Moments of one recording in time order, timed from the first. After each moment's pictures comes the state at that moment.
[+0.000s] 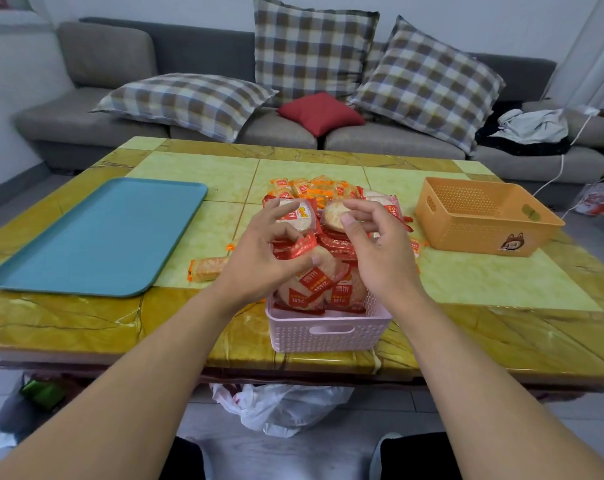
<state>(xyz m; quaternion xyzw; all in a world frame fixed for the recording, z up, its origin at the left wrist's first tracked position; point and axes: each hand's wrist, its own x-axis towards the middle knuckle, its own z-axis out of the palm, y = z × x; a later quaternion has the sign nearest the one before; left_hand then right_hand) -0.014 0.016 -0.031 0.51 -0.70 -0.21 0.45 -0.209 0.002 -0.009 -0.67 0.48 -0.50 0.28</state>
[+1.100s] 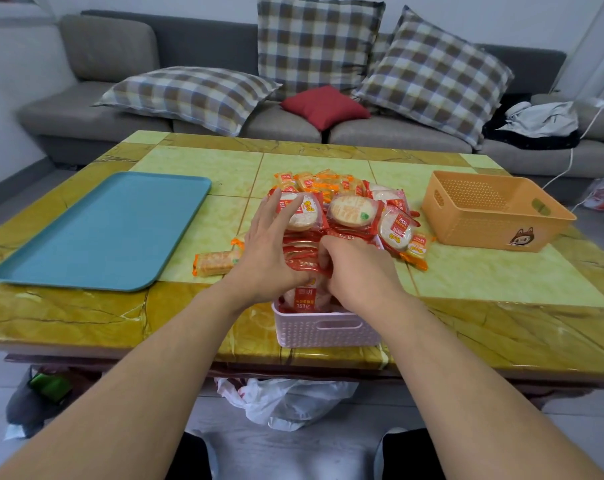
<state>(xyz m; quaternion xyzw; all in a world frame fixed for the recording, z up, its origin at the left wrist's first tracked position) -0.010 0.005 -0.051 0.58 -0.72 -0.17 0.35 -0.181 0.003 -0.024 -0.82 0.56 -0.10 0.01</state>
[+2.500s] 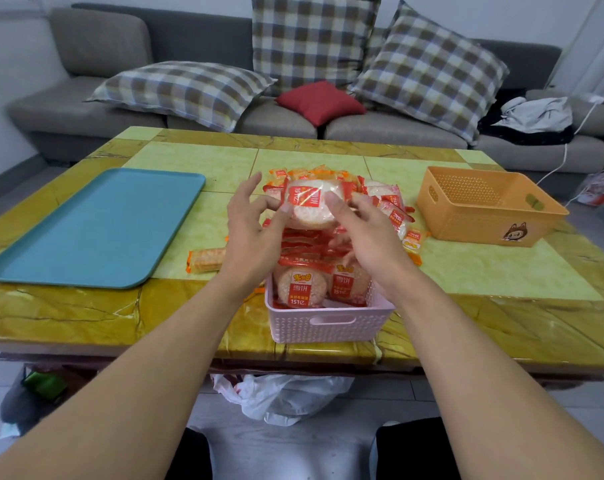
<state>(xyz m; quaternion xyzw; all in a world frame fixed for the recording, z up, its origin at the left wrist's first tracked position) -0.024 0.002 -0.035 0.58 -0.58 -0.19 0.55 -0.196 -0.005 -0.002 -0.60 0.53 -0.42 0.44</state>
